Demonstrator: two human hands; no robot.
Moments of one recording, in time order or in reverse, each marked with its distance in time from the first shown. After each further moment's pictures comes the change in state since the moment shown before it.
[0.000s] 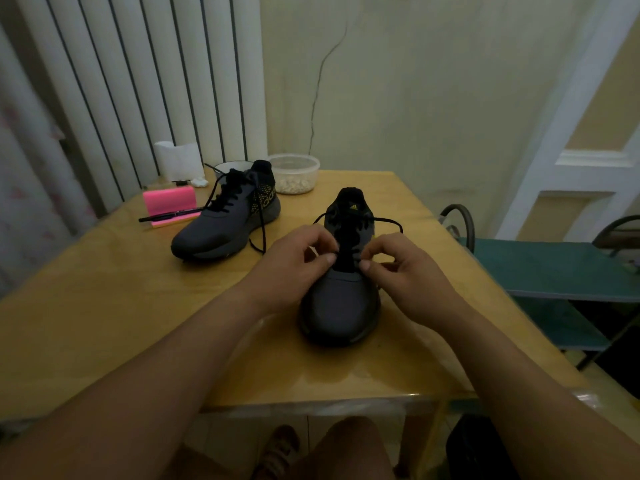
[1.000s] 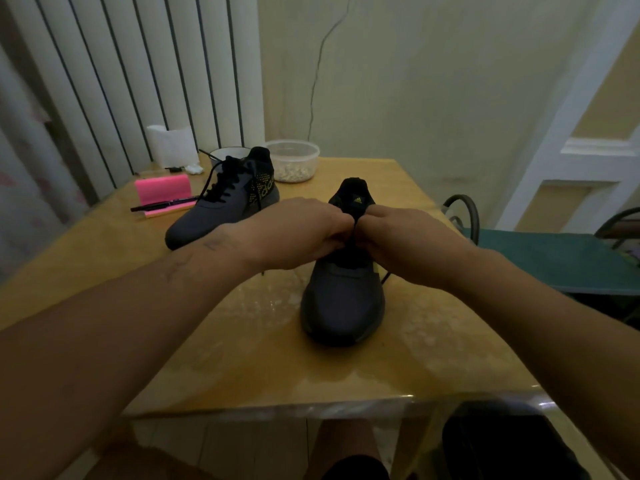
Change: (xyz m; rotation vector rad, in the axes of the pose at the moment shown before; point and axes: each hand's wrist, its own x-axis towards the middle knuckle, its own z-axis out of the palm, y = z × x) left_hand 0.057 0.012 -0.035 0.675 -0.342 0.483; right_hand 0.053 -0.026 -0.024 -0.844 -0.291 -0.369
